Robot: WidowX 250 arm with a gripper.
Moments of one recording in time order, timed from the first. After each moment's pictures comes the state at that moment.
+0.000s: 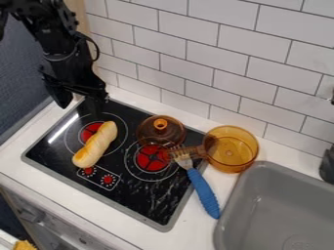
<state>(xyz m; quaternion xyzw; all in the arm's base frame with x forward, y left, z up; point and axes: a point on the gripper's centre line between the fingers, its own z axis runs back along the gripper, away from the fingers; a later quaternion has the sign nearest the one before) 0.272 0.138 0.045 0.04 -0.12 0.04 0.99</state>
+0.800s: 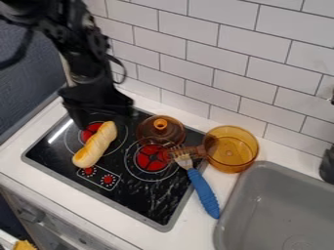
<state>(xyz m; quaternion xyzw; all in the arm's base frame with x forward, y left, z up) 0.266 0.084 0.033 0.03 -0.11 0.15 0.98</state>
